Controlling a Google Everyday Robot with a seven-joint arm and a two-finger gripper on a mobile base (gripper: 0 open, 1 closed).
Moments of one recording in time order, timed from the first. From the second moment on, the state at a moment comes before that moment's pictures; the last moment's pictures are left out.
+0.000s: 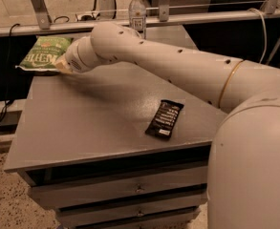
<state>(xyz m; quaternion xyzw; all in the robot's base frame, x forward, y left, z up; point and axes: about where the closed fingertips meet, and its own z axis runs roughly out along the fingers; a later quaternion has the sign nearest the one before) 0.704 0.226 0.861 -0.51 0.69 0.22 0.47</state>
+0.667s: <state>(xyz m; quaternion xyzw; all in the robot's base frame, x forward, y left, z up) 0.703 0.229 0.860 -0.51 0.69 0.22 0.47</state>
